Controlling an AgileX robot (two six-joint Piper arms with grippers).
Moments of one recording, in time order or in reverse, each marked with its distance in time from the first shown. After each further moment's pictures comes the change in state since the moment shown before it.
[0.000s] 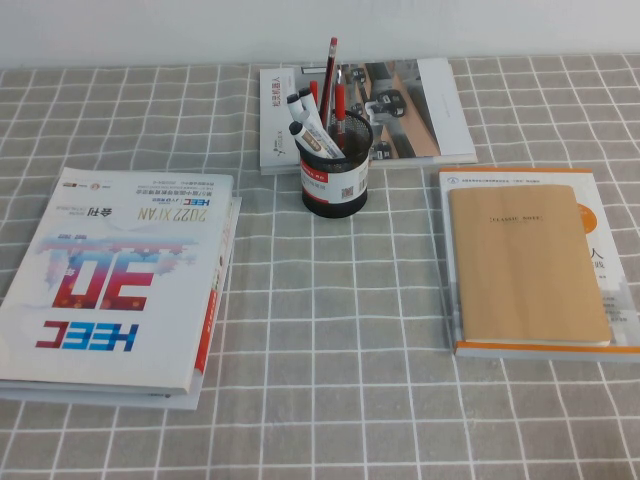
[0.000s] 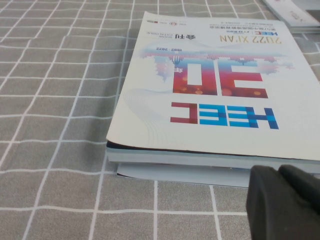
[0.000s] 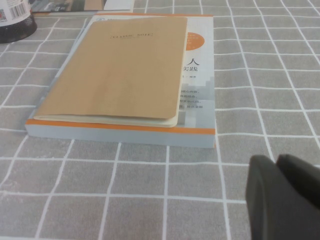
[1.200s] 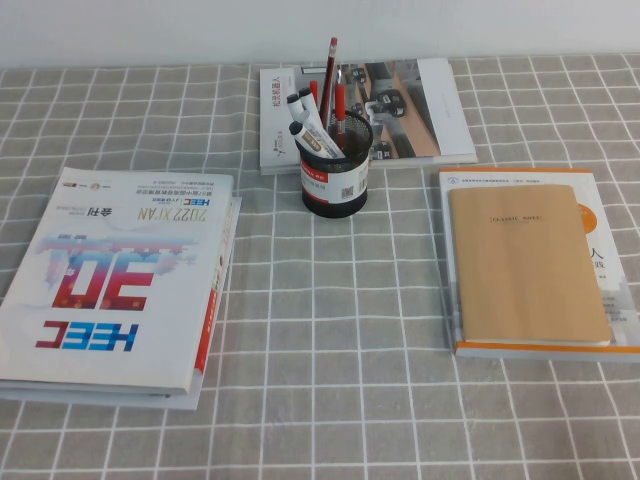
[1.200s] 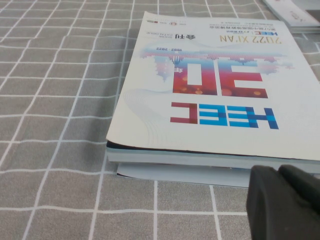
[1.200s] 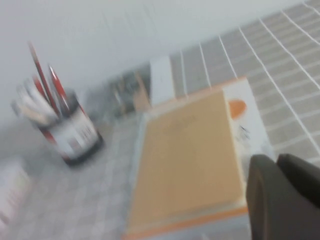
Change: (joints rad) right arm 0.000 0.000 0.000 0.393 -0.181 0.000; left arm 0.000 0.000 0.000 0.000 0.000 0.000
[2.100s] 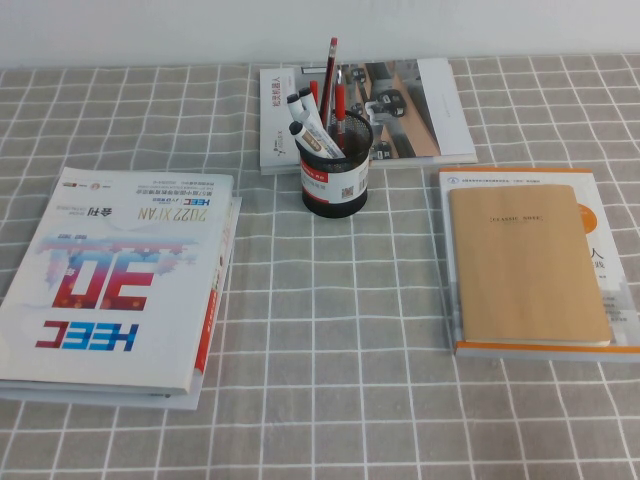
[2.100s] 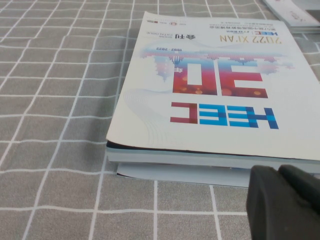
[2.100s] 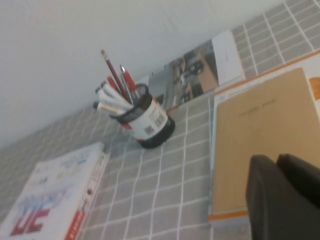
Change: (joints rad) right arm 0.000 0.205 -0.239 0.272 0.172 -0.087; left arm 0.000 0.000 0.000 0.000 0.000 0.000
